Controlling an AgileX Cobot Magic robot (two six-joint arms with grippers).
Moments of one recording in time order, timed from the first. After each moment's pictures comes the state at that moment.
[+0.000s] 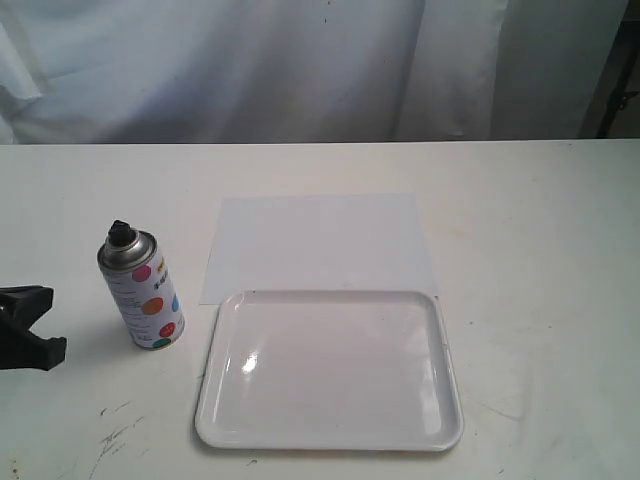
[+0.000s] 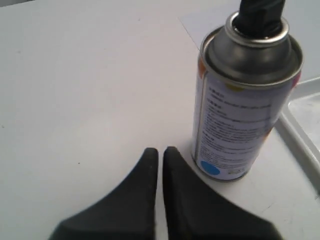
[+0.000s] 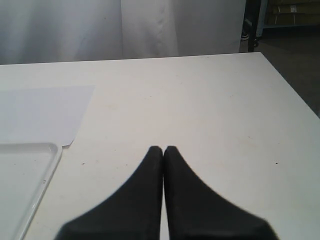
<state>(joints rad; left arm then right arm) 0.03 1.32 -0.28 0.67 -0.42 -0.42 -0.08 0.00 0.00 0.10 0.35 -0.07</state>
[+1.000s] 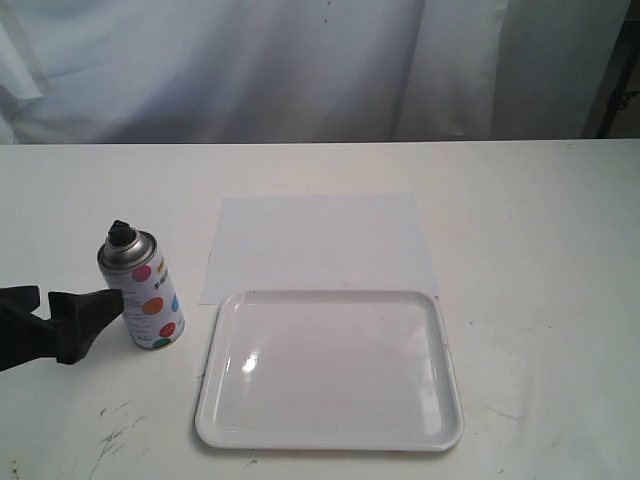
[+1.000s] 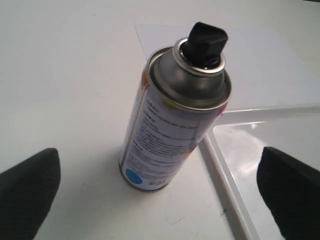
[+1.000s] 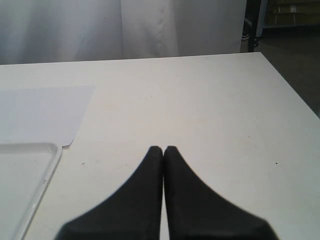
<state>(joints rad) 0.03 1.32 -0.28 0.93 -0.53 -0.90 -0.08 0.00 0.00 0.10 0.35 -0.07</state>
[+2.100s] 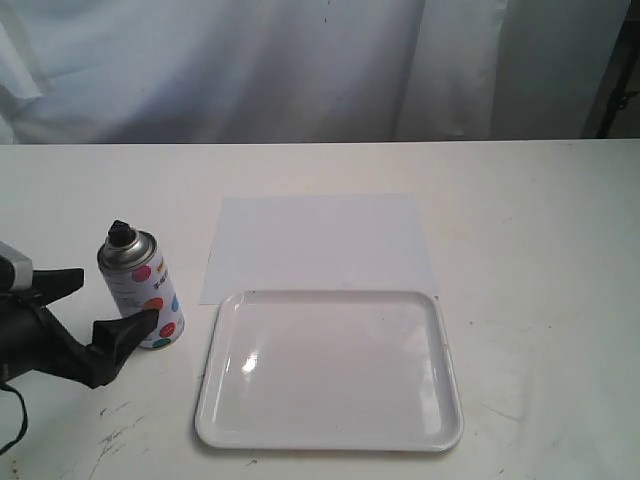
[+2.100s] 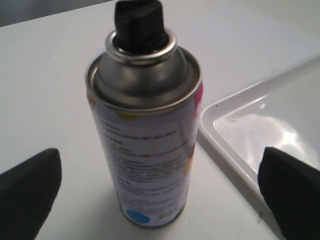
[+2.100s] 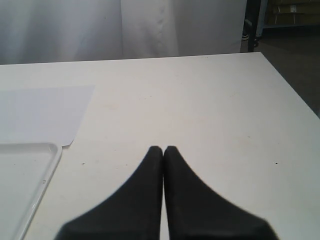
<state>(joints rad) 0.03 1.64 -0.28 0.73 -0.86 -0.26 -0.08 0.00 0.00 0.10 0.35 -0.07</state>
